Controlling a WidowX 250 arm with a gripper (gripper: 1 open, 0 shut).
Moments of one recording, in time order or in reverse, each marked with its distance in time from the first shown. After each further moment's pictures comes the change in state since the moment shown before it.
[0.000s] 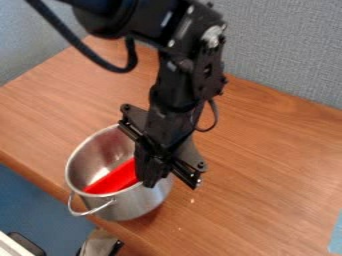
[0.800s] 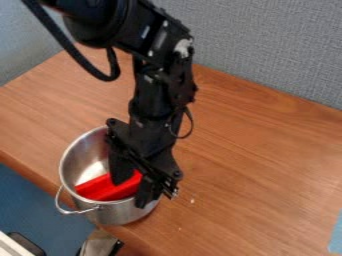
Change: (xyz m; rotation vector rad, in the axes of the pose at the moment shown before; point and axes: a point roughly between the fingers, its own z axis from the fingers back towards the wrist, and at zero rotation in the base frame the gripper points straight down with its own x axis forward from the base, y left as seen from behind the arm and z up) arm -0.011 0.007 -0.022 -0.072 0.104 -0.086
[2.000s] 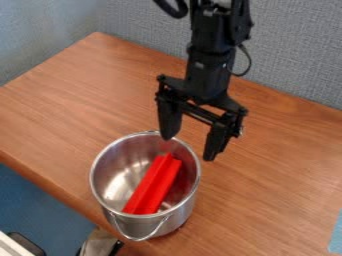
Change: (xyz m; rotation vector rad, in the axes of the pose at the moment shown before) arm 0.058 -0.015 0.048 -0.119 -0.017 0.139
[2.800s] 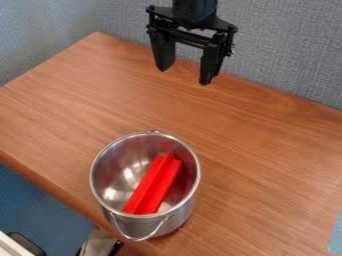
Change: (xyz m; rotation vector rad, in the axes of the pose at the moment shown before) arm 0.039 0.040 0.061 -0.026 -0.148 0.070
